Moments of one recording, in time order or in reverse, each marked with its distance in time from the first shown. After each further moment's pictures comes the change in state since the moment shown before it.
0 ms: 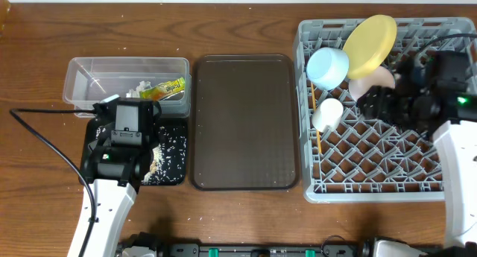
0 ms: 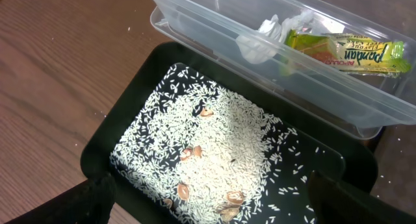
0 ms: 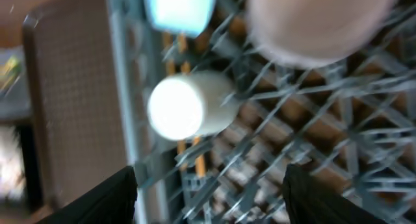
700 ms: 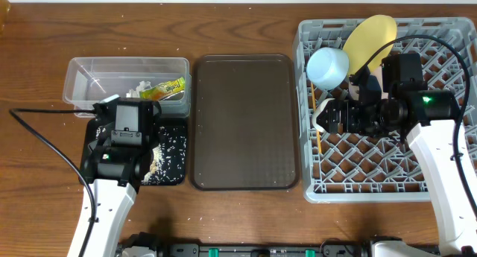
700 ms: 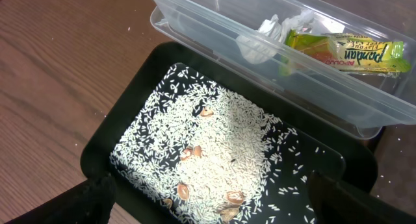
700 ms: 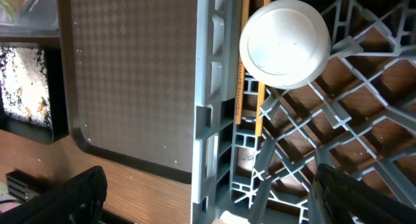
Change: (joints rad) left arm 0.000 0.000 0.000 0.000 0.000 0.000; right arm 0.185 0.000 0.000 -0.079 -0.032 -0.002
